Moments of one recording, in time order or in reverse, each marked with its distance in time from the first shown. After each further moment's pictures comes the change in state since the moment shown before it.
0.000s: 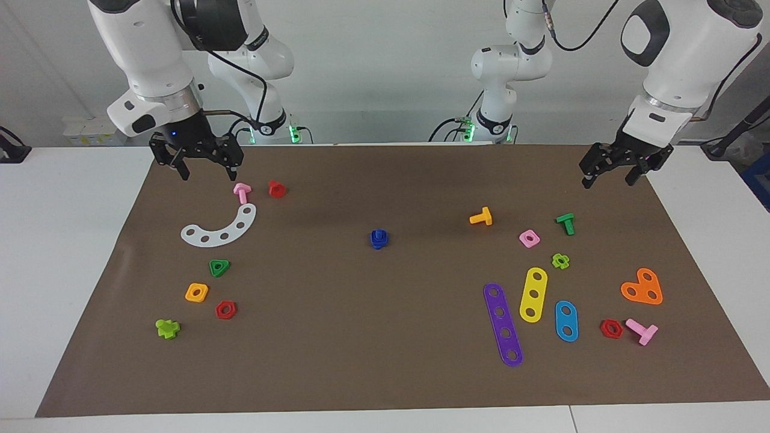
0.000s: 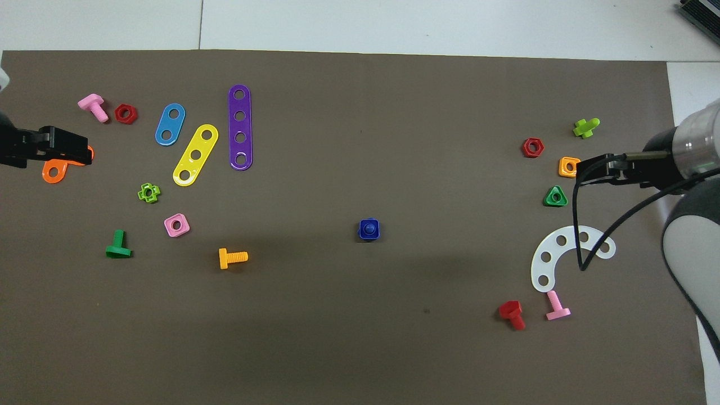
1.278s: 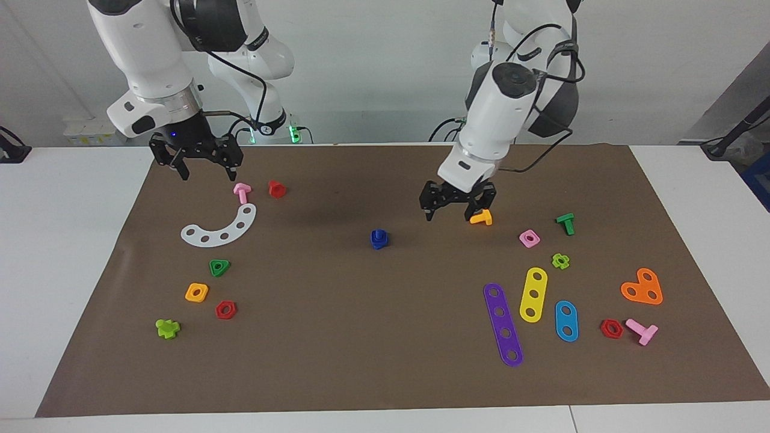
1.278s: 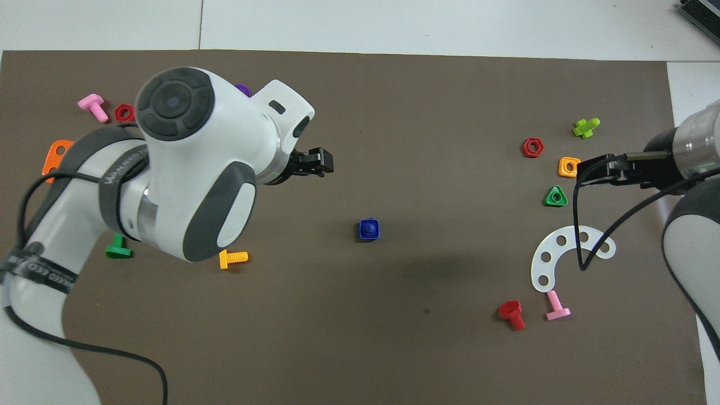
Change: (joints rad) left arm -0.462 0.198 -0.031 -0.054 -0.118 0.325 -0.456; right arm -0.001 0.000 -0.002 -0.002 0.000 0.000 0.001
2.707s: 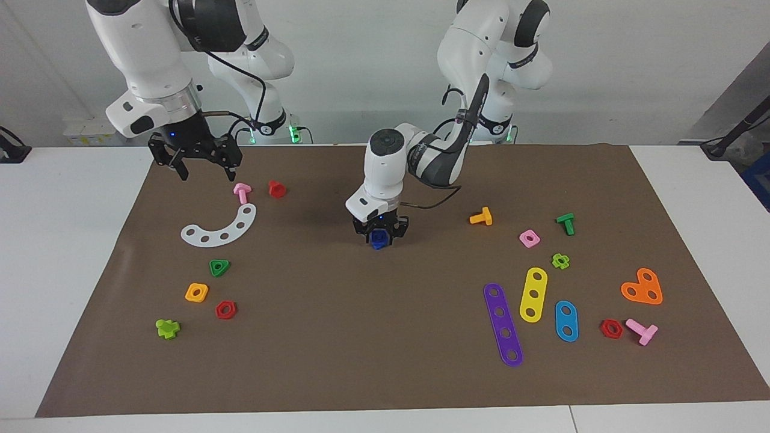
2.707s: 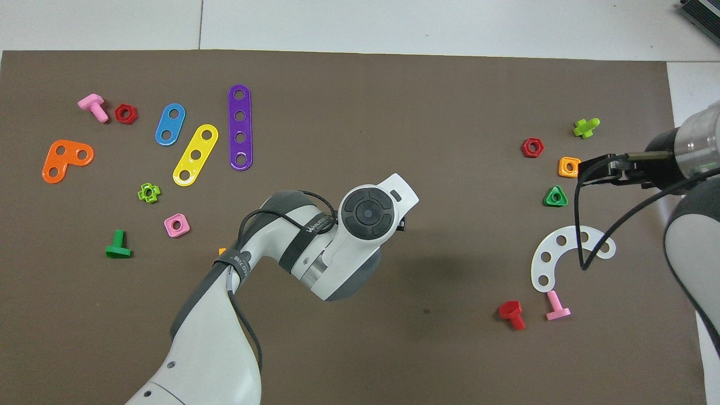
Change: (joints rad) left arm -0.241 0.218 0.003 -0.131 0.146 0.317 -0.129; right arm -0.001 0.000 -0.002 0.000 0.000 0.000 0.000
